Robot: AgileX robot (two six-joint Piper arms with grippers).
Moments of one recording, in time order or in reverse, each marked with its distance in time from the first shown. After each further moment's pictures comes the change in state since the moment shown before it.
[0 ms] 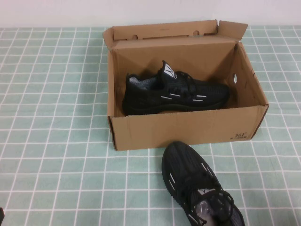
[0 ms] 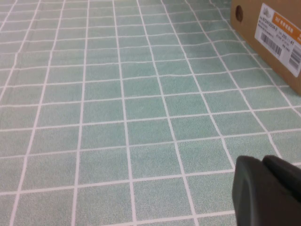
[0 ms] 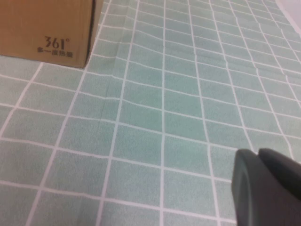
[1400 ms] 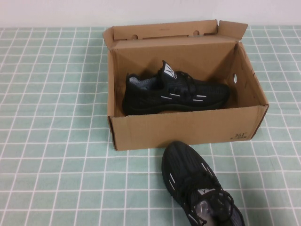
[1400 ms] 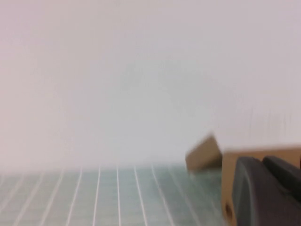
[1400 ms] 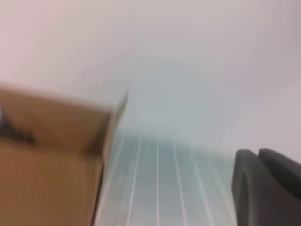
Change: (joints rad) right arm 0.000 0.000 0.000 0.023 -0.605 0.000; left arm 0.000 0.000 0.000 0.000 -0.529 0.000
